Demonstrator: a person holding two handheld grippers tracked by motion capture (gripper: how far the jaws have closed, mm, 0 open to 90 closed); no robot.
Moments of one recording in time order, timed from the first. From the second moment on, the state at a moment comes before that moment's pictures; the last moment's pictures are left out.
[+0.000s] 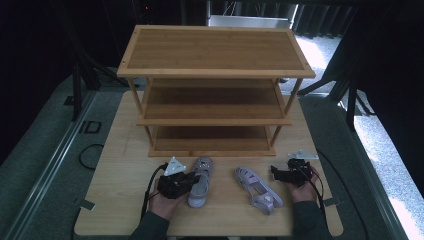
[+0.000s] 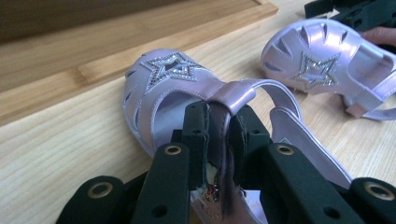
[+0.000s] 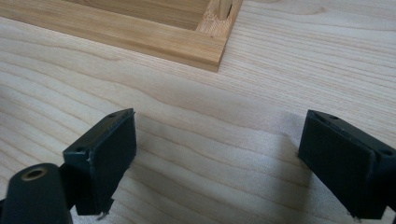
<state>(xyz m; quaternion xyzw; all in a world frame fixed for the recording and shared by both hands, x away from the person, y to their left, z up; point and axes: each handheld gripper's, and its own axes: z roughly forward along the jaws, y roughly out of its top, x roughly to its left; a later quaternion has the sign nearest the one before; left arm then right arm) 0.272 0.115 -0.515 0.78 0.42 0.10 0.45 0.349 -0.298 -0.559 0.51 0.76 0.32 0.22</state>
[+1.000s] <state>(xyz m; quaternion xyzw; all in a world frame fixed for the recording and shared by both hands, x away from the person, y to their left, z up) 0.279 0.121 -0.443 0.77 0.40 0.14 0.48 0.349 -0.298 -0.559 0.52 0.76 0.32 0.22</state>
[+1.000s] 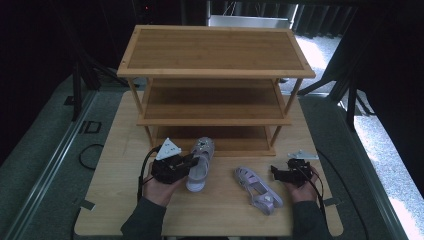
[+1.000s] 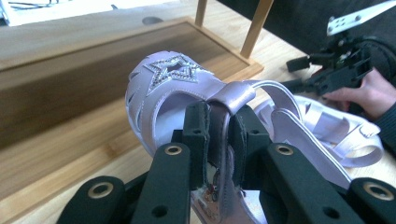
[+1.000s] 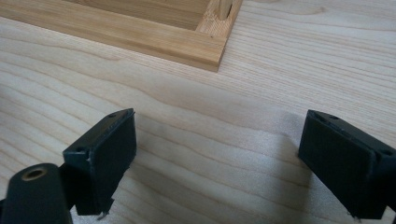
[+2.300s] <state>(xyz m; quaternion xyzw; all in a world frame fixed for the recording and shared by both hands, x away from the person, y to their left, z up) 0.270 0.129 -0.388 0.75 0.38 0.15 0.51 0.349 -0.298 -0.559 0.52 0.76 0.32 0.22</state>
